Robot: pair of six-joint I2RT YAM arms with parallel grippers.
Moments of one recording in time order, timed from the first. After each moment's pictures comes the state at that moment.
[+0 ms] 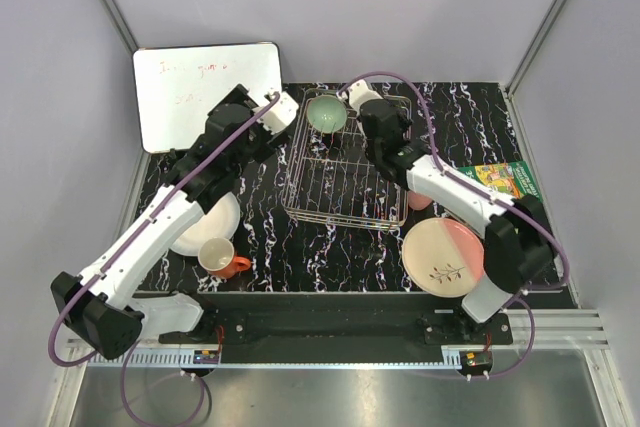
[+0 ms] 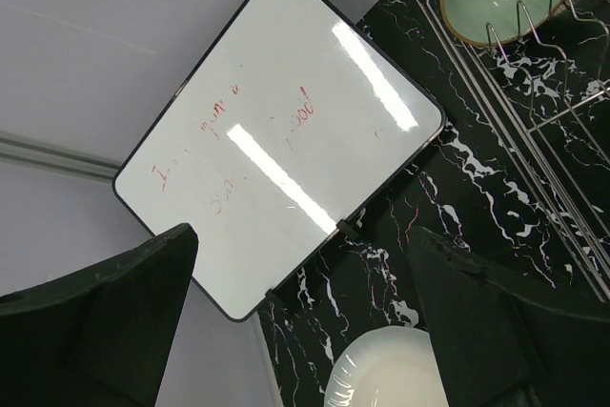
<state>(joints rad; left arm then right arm) -0.56 1.21 1.24 -0.36 -0.37 0.63 0.65 1.61 1.31 -0.05 0.79 -0.53</state>
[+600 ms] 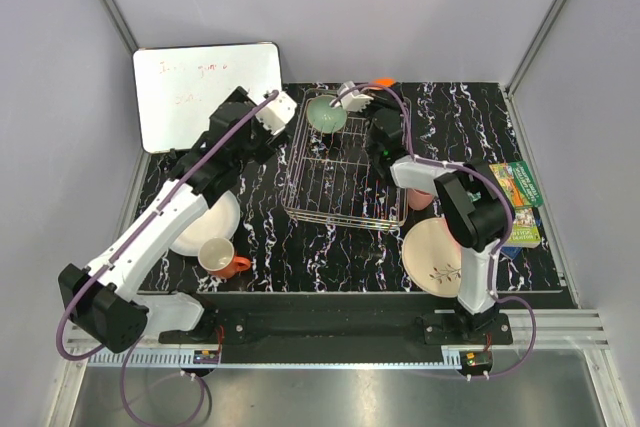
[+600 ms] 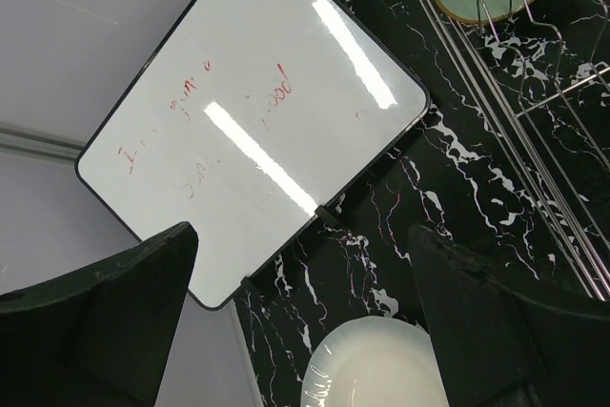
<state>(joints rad) -0.52 1.25 1.23 -0.37 -0.34 0.57 0.52 1.97 1.21 0.96 0.61 -1.24</state>
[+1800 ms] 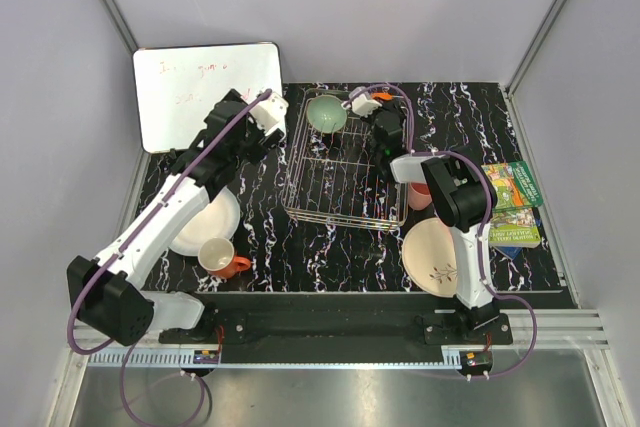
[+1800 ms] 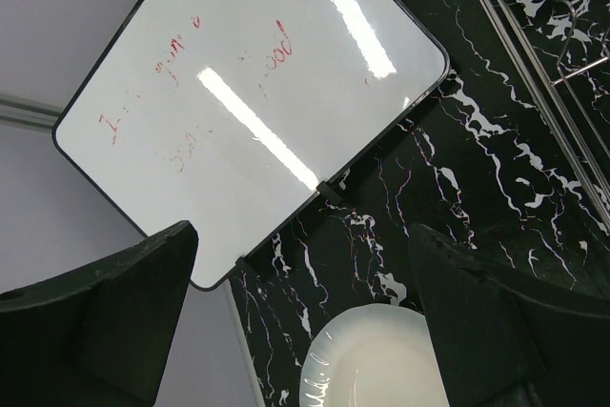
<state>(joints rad) -0.44 1.29 1.19 -0.34 -0.30 0.58 0.43 2.19 1.30 0.94 0.51 -0.94</state>
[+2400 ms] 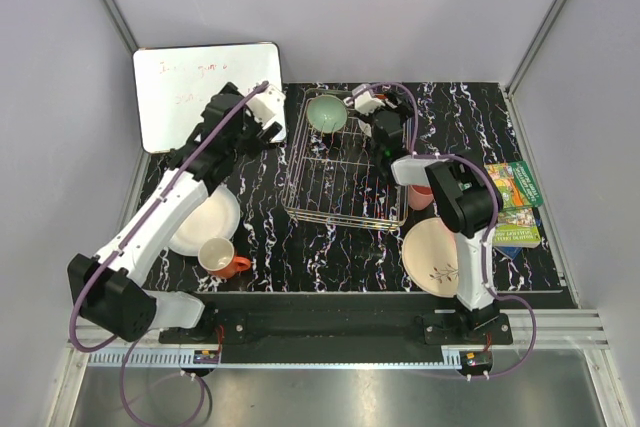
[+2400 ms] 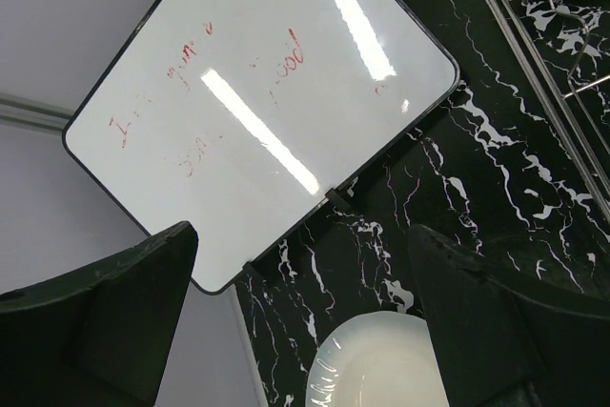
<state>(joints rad) -0.42 1.31 1.23 -0.35 -0.29 0.58 0.44 2.14 1.25 0.93 0.55 -0.83</state>
